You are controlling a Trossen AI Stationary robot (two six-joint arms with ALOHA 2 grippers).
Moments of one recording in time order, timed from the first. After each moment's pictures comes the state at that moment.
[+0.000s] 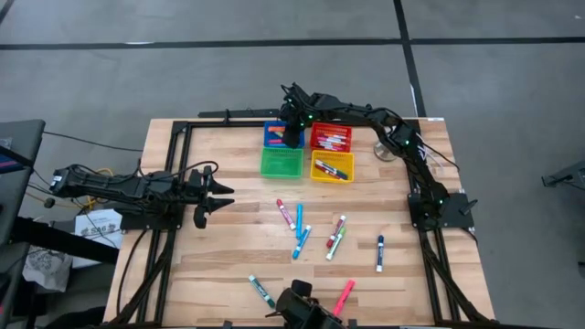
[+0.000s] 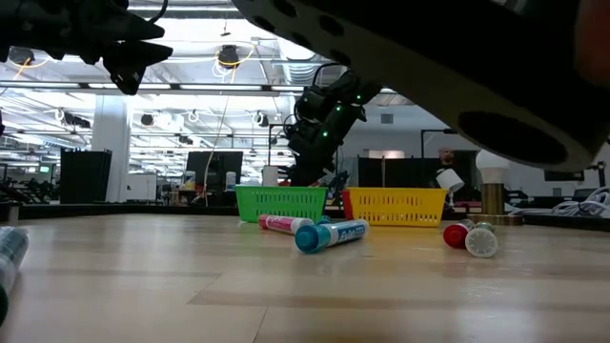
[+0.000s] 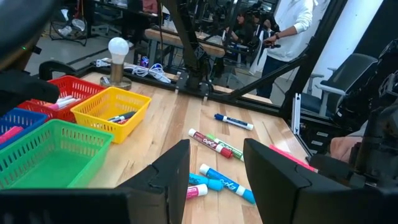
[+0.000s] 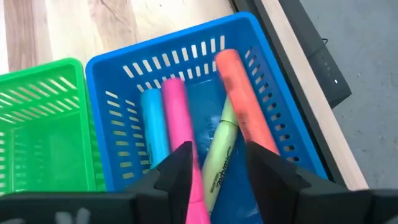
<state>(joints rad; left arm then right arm) -0.16 0.39 0.23 0.08 -0.15 -0.22 -0.58 2.33 1.94 -0.61 -0.23 -0.29</state>
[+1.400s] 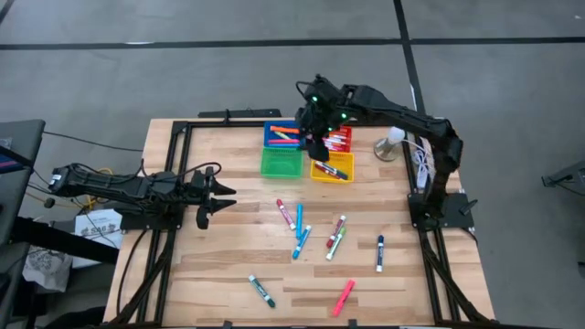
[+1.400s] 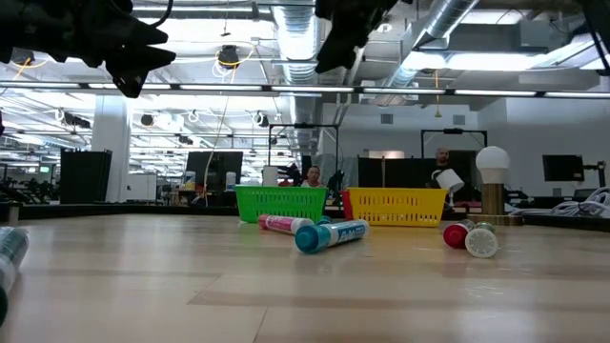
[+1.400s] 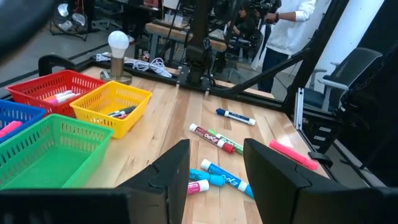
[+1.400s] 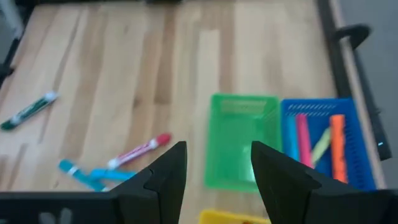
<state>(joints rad) -0.16 0.44 0.23 0.11 -0.15 -0.22 -0.39 1.84 1.94 -1.02 -0.37 -0.37</state>
